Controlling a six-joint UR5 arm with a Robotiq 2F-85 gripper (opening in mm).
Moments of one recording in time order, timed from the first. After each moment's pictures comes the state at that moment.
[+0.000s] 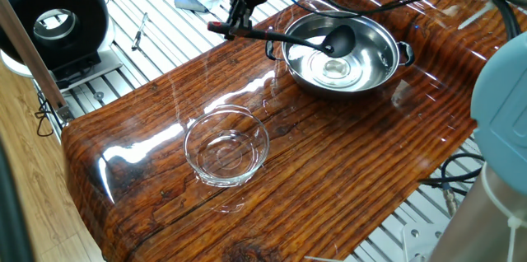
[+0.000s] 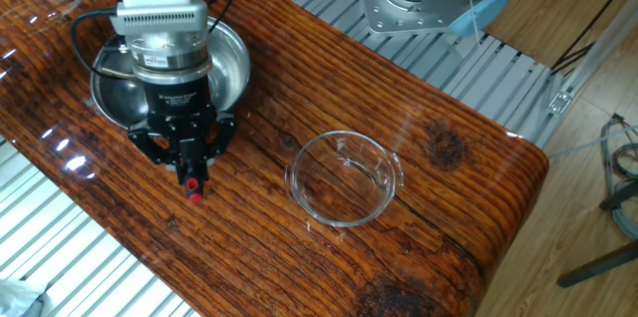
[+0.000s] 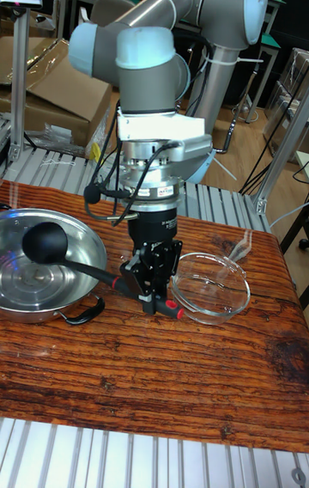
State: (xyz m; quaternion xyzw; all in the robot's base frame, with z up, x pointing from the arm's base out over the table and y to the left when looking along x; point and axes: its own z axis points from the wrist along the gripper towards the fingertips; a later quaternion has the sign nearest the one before) arm 0.655 0.028 0.148 -0.44 0.87 0.05 0.21
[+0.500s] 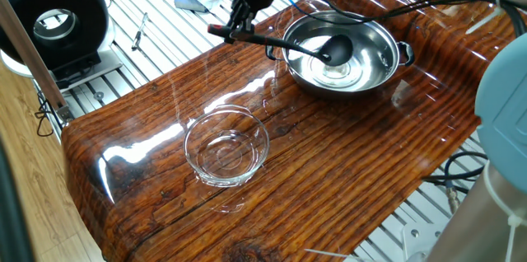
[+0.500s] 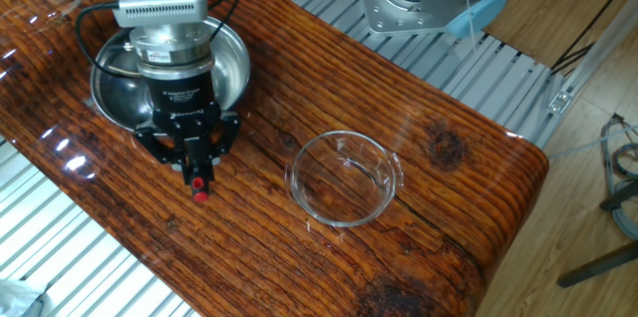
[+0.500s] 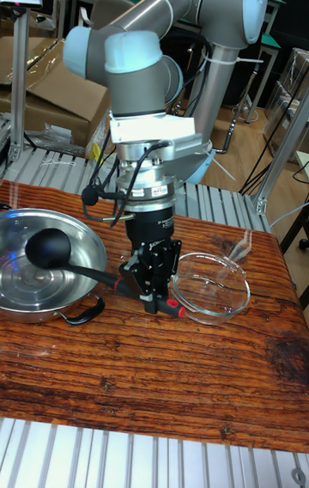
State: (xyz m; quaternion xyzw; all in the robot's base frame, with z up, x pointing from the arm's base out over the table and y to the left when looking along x) arm 0.650 0.033 0.143 -0.43 0.87 0.07 0.24
